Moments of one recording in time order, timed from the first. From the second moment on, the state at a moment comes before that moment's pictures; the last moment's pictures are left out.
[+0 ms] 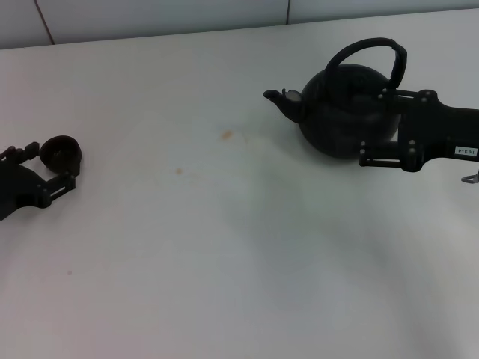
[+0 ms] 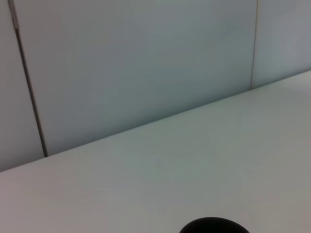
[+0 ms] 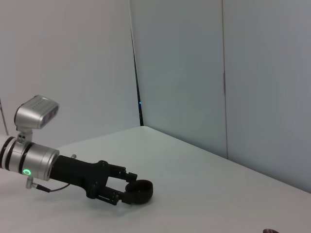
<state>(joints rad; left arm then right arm) -0.40 -2.07 0.85 0.40 1.51 0.97 -0.84 0.28 2.08 -0.83 -1.01 -1.77 -1.57 1.40</state>
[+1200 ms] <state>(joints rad) -0.46 -2.07 0.89 0.36 1.51 0.88 -0.84 0.27 2.08 -0.83 -1.02 -1.77 -1.57 1.40</state>
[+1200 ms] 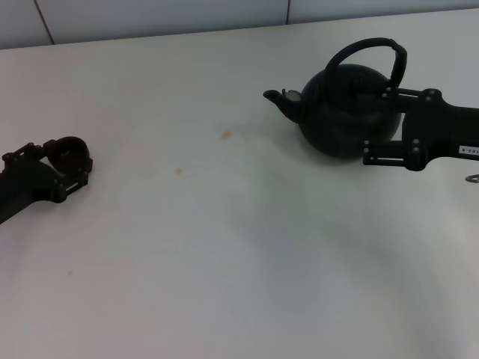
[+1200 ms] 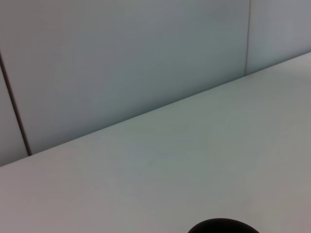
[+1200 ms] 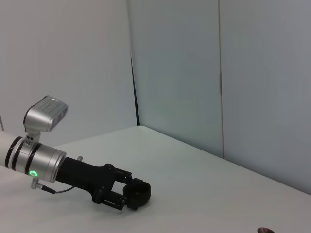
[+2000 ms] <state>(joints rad) -0.46 -2.07 0.91 0.37 1.50 0.96 -0.84 0.27 2.08 -0.83 -1.02 -1.77 -1.58 1.40</state>
